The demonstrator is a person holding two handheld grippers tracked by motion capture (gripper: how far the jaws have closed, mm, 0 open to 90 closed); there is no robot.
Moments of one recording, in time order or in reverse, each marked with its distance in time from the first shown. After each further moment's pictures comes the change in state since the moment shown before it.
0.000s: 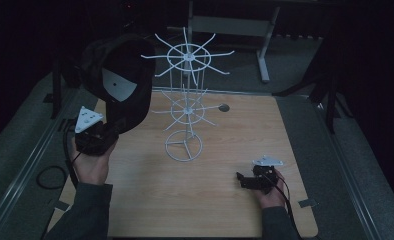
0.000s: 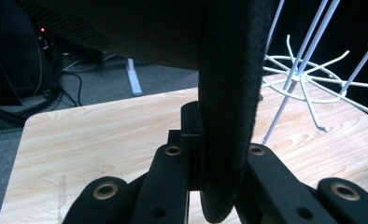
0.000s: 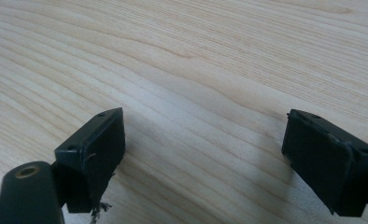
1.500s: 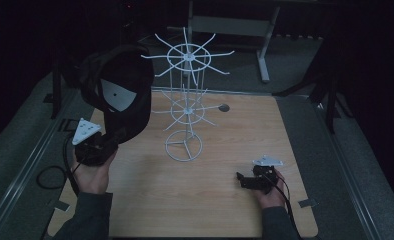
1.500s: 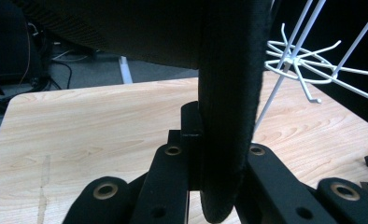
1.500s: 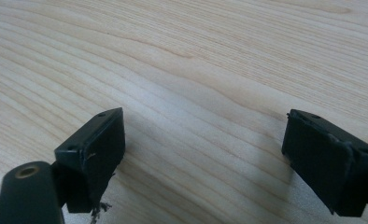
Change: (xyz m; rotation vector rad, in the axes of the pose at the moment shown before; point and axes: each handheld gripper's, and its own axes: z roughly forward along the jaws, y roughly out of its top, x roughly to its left) left arm 0.000 -0.026 -0.006 -0.002 -0.028 -0.062; right arm 0.000 0.000 0.000 -0.001 0.000 0.000
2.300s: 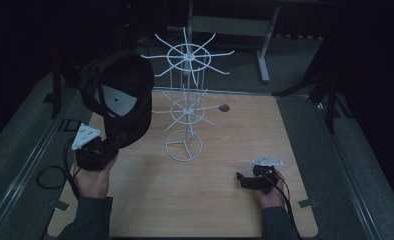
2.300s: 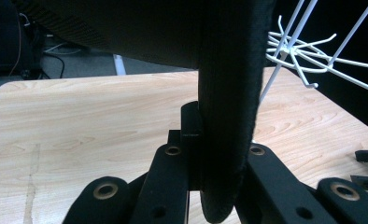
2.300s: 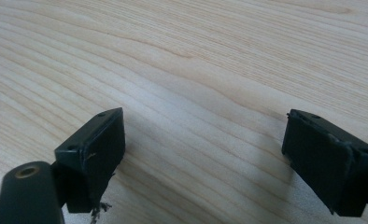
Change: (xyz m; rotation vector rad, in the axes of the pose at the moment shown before) left arm 0.000 -0.012 -0.001 0.005 -0.026 -0.028; right arm 0.000 0.000 0.000 0.000 0.000 0.000
